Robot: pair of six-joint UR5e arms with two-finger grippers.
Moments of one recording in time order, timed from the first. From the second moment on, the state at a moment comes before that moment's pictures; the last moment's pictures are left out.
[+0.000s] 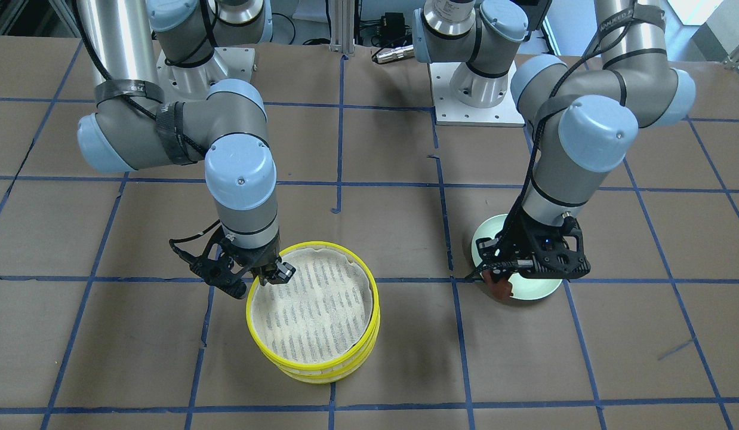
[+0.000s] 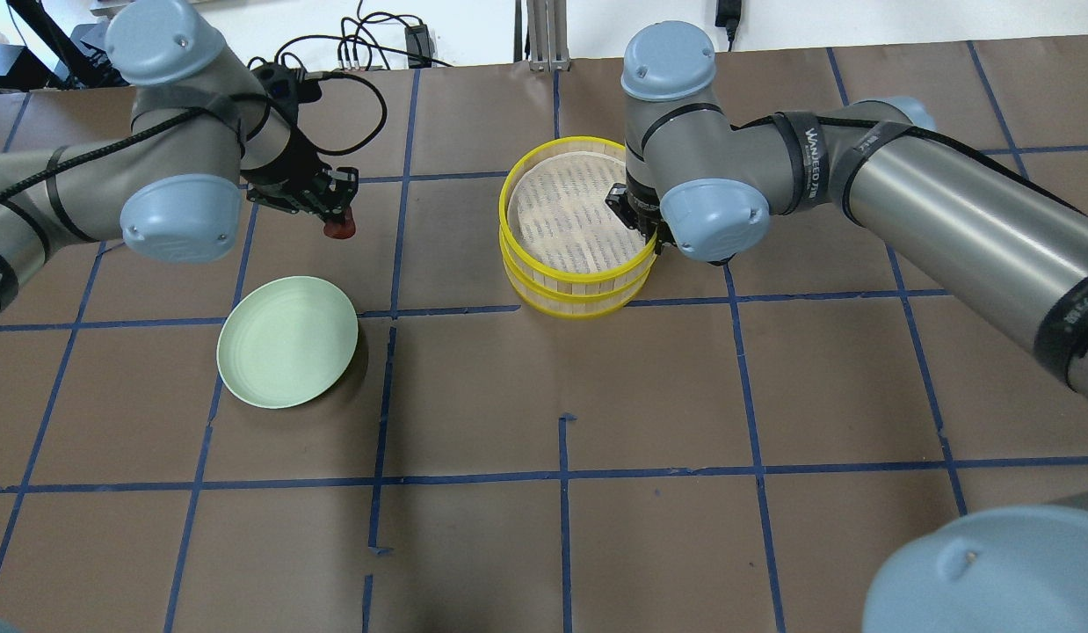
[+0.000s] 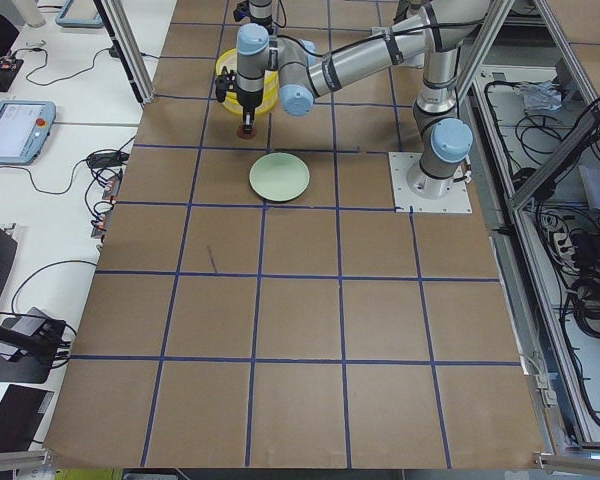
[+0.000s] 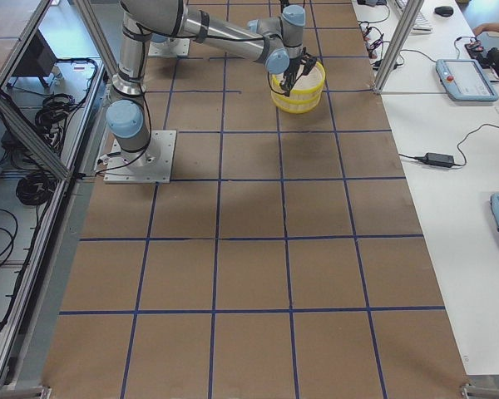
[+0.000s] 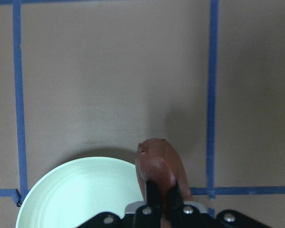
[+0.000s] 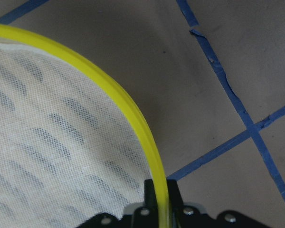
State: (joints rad) left arm -1.52 -1.81 -1.72 -1.01 1.48 0.00; right arm 1.79 -1.15 1.64 -2.09 -1.66 0.74
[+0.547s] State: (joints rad) left arm -1.59 -1.78 -1.67 -1.00 1.40 -0.13; right arm 1.79 -1.15 1.64 -2.10 -1.61 0.75
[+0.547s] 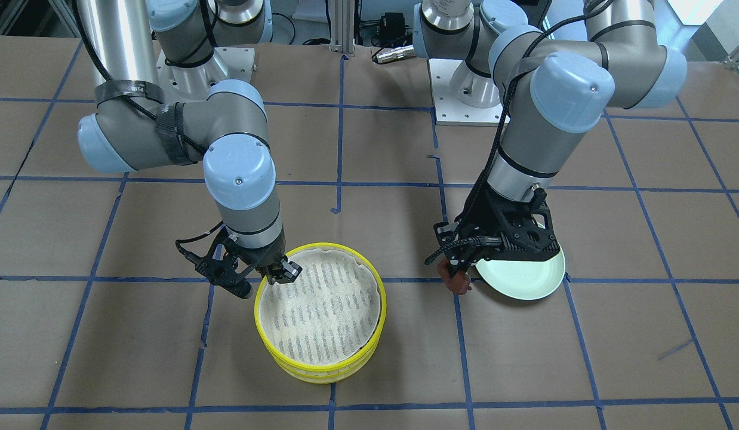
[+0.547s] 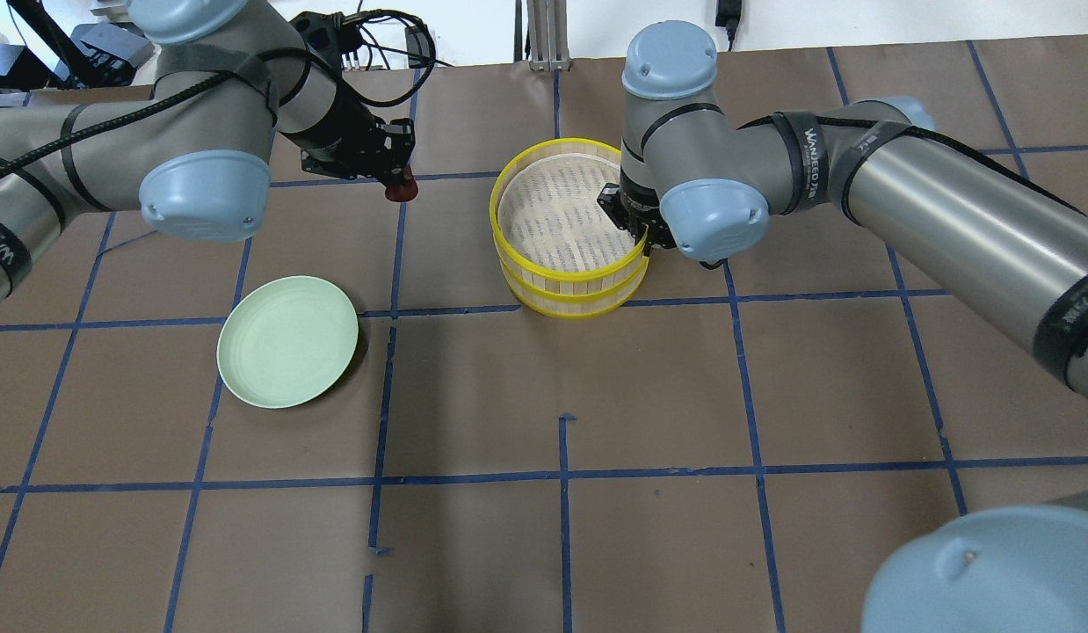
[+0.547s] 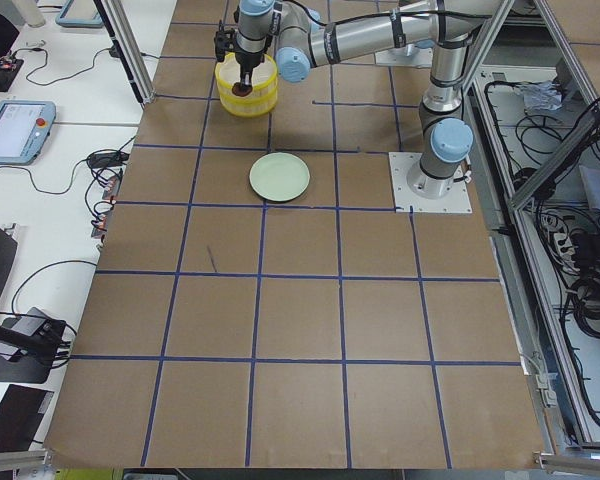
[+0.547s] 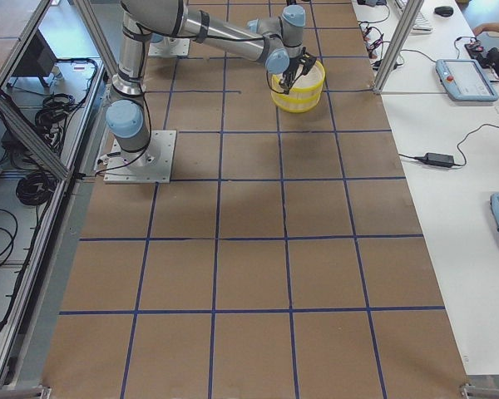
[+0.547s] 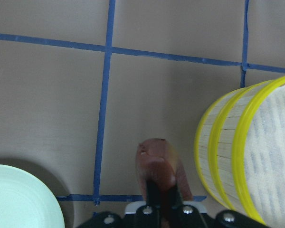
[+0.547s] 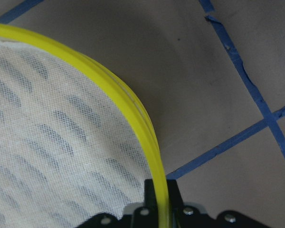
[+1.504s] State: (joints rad) left arm -1.66 -1.80 -1.66 -0.93 1.28 -0.24; right arm 1.54 -1.43 1.53 -1.67 -1.52 0.43
